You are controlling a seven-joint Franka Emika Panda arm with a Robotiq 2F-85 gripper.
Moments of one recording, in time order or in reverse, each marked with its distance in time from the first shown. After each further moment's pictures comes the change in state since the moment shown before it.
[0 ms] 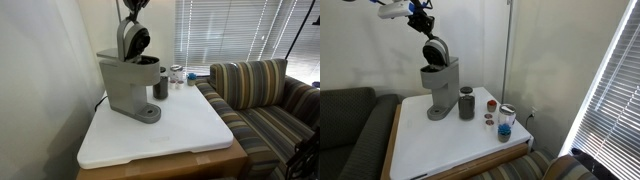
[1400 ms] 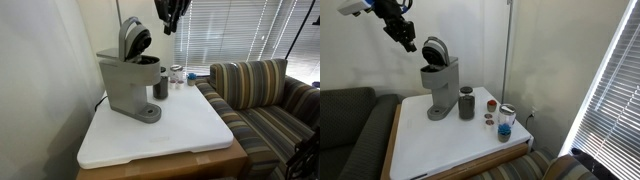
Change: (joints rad) arm 0.004 -0.249 0.021 -0.287 -0.017 -0.260 0.152
